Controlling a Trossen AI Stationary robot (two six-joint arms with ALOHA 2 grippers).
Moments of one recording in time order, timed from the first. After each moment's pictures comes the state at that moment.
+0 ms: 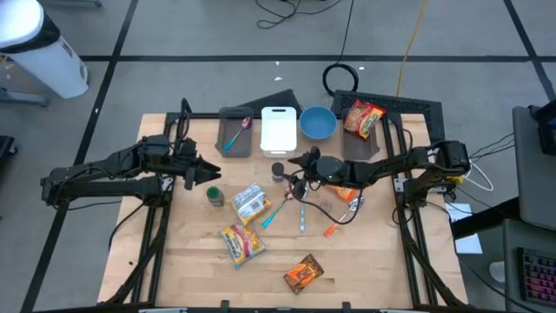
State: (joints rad) left arm 0.23 0.54 0.60 -0.36 0.26 -0.70; right arm -0.06 1.59 0.74 0.53 0.27 0.25
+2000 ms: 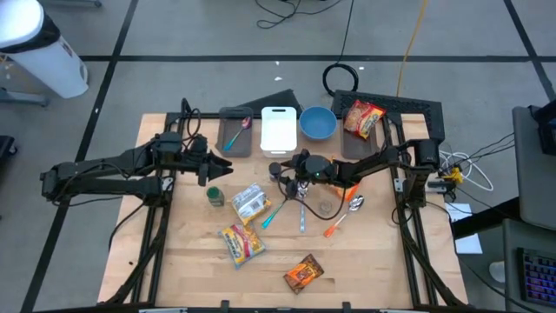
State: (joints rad) left arm 0.24 0.70 0.60 -0.18 0.24 -0.66; right arm -0.13 1.84 0.78 0.70 0.13 0.27
